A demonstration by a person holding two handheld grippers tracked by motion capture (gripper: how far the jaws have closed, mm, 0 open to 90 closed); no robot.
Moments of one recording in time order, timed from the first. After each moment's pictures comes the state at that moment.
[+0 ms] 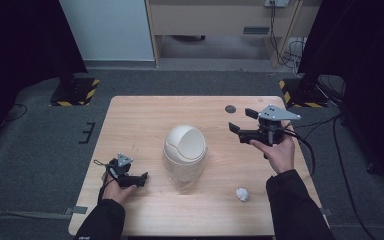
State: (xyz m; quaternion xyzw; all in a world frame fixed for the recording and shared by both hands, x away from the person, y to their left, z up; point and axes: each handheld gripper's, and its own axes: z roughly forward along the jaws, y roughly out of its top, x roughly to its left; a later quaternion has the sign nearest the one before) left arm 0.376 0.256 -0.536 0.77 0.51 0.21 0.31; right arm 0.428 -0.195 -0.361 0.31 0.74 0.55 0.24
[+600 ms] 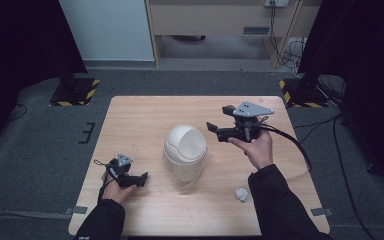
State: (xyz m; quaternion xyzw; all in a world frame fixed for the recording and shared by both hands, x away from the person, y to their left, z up) left arm 0.377 0.256 -0.536 0.78 0.51 0.21 0.31; right arm 0.436 -0.139 -0.359 0.28 0.76 0.55 0.21
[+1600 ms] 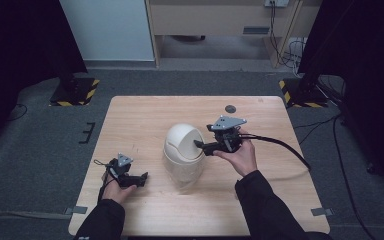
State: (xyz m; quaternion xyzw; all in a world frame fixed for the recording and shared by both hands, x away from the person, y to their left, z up) left arm 0.377 0.256 -0.536 0.77 0.51 0.21 0.31; right arm 0.434 -0.101 -0.406 0.26 0.82 0.47 0.17
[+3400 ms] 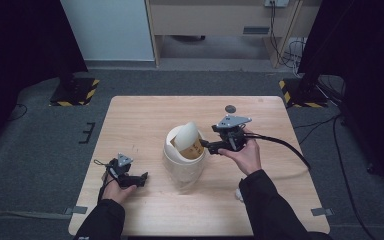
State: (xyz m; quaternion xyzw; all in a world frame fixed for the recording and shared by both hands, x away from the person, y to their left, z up) left arm 0.377 0.256 -0.536 0.77 0.51 0.21 0.31; right arm 0.437 -0.118 -0.405 0.29 0.82 0.47 0.16
